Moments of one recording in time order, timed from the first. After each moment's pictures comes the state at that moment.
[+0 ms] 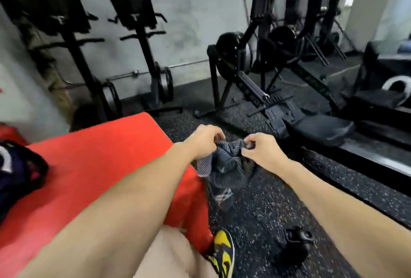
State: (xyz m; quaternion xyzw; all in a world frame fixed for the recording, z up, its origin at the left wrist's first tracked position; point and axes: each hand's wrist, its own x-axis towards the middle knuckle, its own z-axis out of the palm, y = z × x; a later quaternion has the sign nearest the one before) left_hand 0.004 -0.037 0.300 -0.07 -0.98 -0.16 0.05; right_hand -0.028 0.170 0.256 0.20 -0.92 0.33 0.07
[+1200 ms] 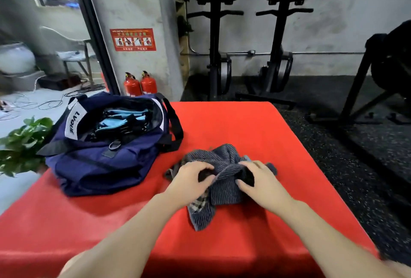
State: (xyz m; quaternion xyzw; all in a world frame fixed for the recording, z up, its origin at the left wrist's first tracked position) left_hand 0.184 -0.400 0.170 0.20 -0.92 -0.25 0.20; right_hand 0.017 -0.230 0.163 0.50 -0.81 0.30 -0.07
